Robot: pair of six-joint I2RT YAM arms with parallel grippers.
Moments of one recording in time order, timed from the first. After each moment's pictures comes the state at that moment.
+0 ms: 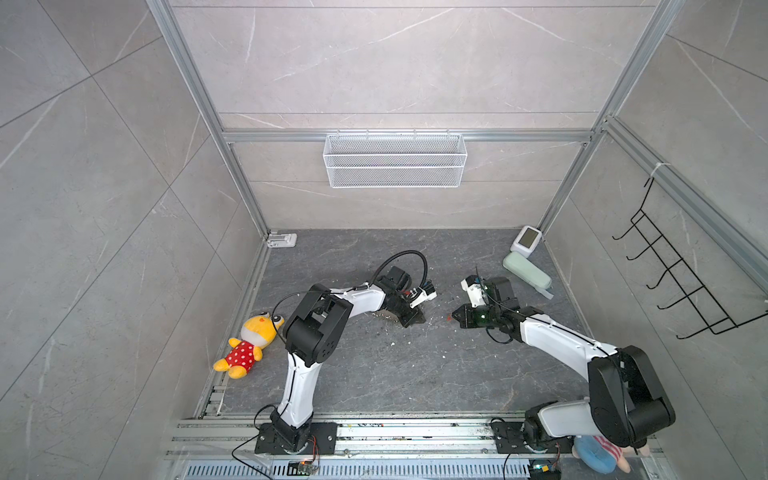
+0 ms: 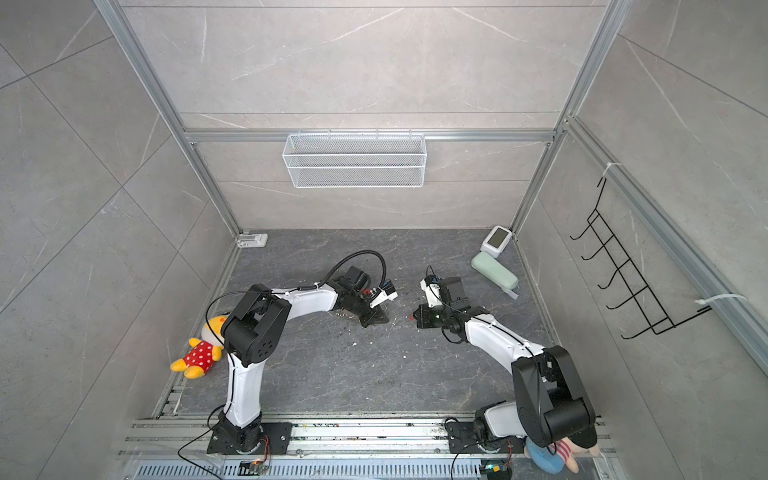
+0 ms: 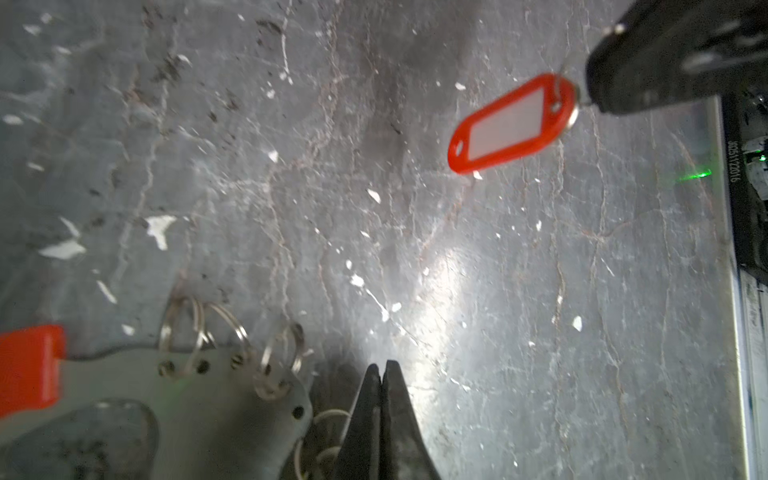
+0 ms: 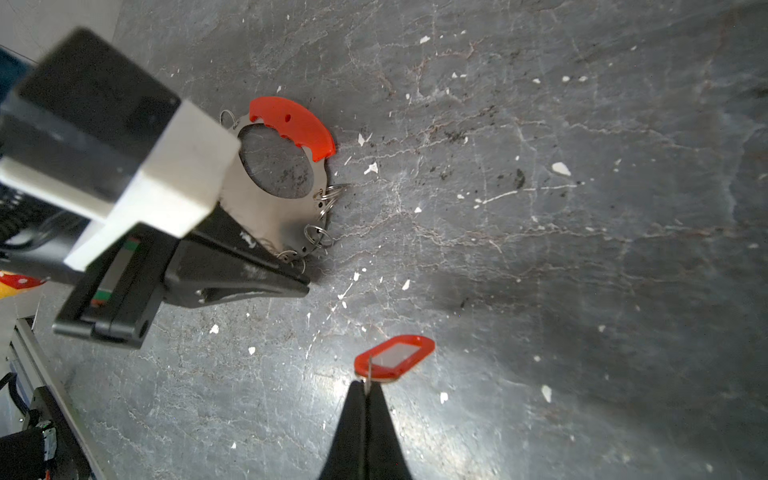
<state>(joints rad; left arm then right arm) -0.66 2.06 1.31 -0.34 0.63 0.34 0.31 1.40 0.73 -0.20 -0.39 0.26</state>
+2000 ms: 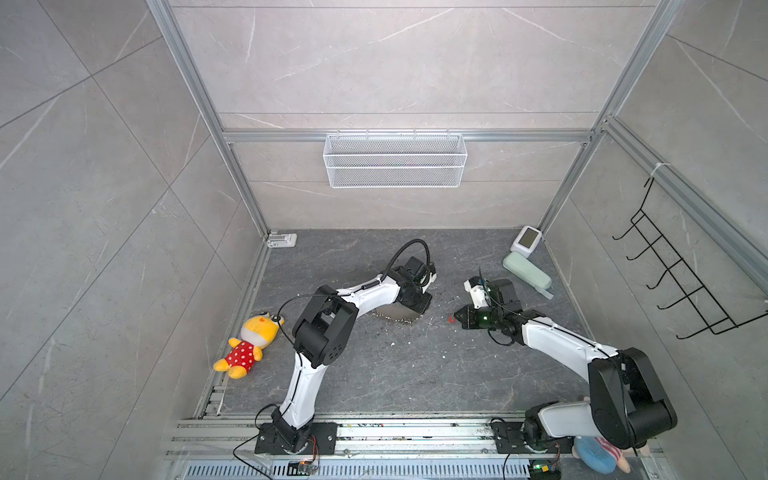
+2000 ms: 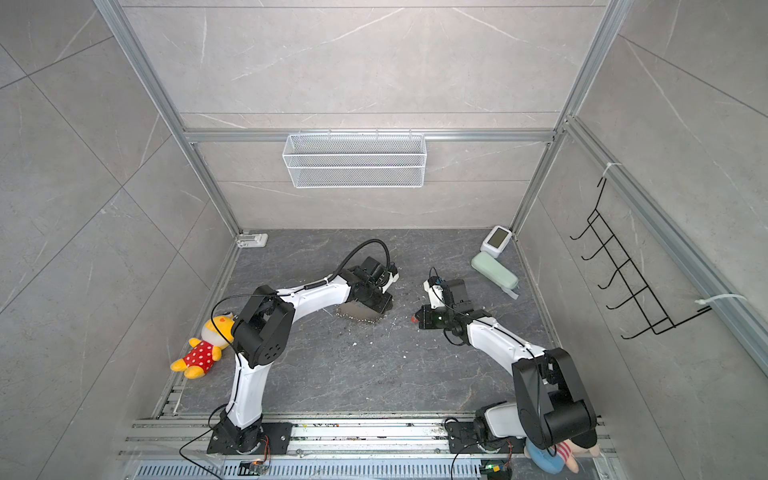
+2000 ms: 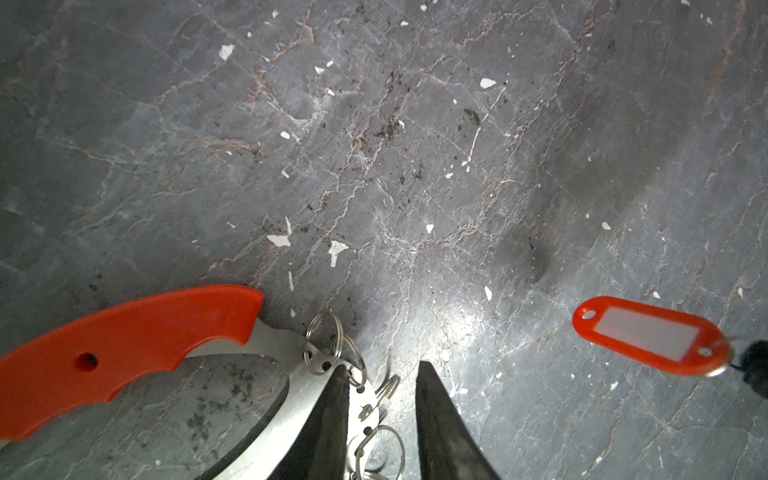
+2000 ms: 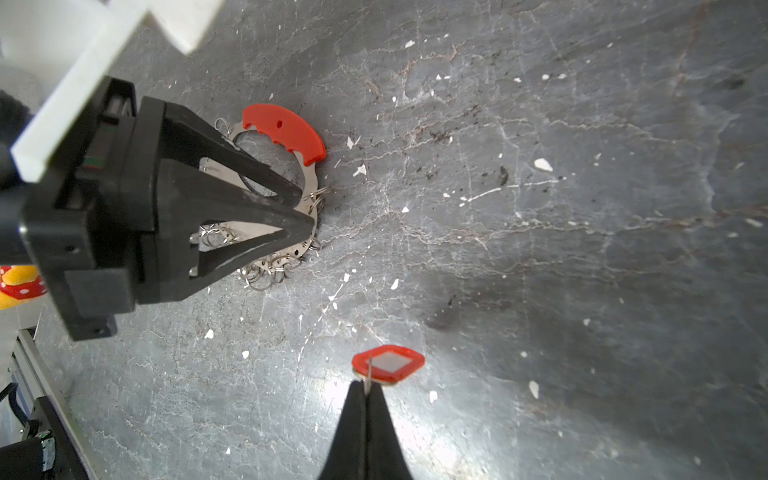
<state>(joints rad) -0.74 2.12 1.58 -0.52 0.20 -0.10 0.29 1.39 0.69 -0.16 -0.40 0.28</state>
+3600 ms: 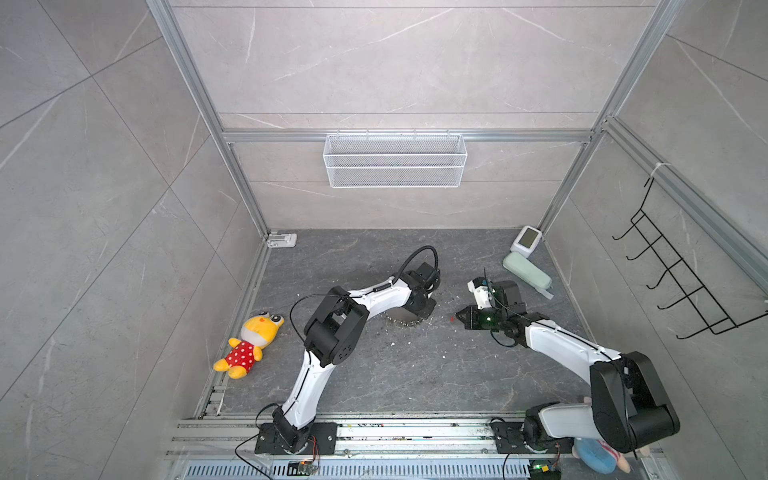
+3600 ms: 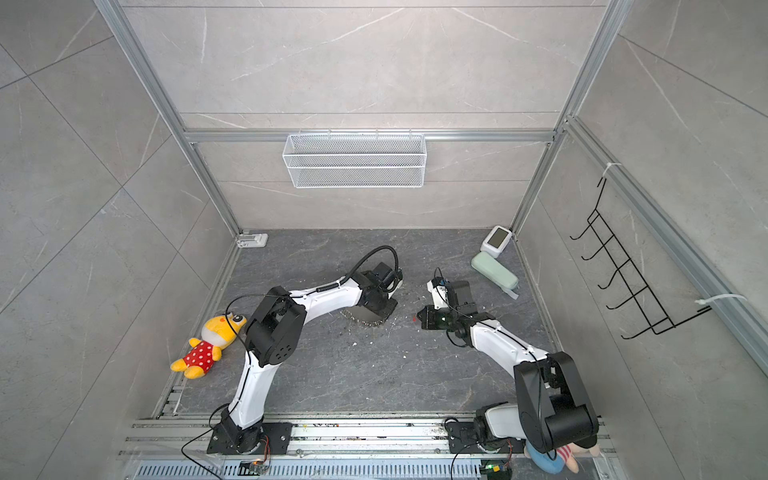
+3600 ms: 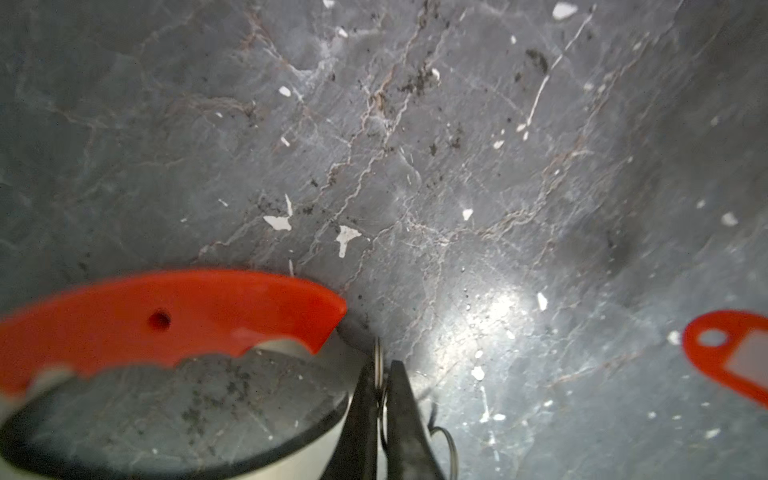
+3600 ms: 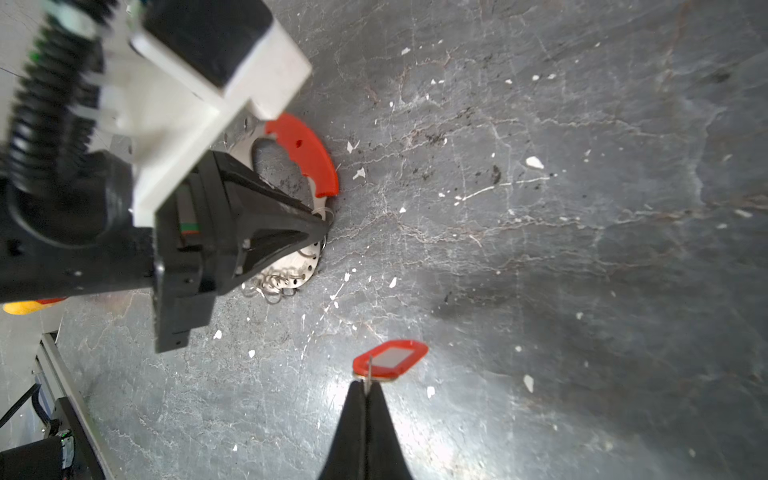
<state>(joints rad) -0.80 2.19 1.66 -0.63 0.03 -0.11 0.25 1.37 0.66 -0.13 -0.44 0.29</state>
